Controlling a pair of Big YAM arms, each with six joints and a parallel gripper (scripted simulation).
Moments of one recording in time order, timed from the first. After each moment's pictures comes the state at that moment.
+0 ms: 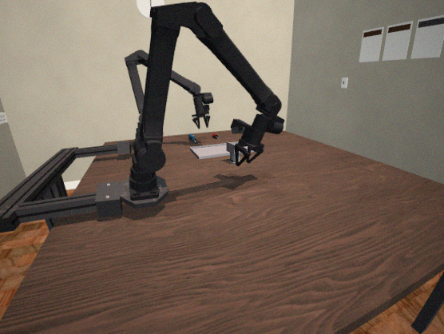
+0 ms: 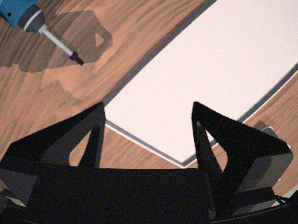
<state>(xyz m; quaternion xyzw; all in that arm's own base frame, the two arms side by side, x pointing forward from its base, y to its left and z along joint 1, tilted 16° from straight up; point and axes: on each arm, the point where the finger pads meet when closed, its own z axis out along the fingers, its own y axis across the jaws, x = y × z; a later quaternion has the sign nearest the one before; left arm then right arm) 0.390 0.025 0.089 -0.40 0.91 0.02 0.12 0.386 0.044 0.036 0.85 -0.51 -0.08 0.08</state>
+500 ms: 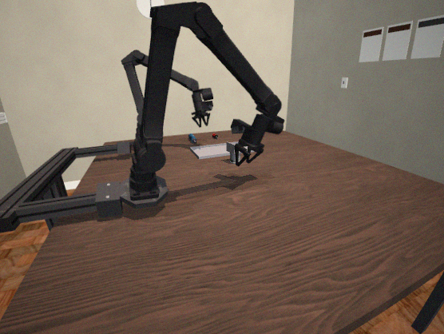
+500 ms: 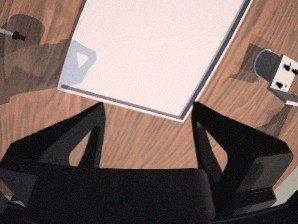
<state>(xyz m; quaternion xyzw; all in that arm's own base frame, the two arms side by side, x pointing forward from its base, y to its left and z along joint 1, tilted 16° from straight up) 0.368 -0.071 0.090 -0.24 0.96 0.00 0.11 0.386 0.044 0.036 0.85 -0.51 -0.08 0.08</state>
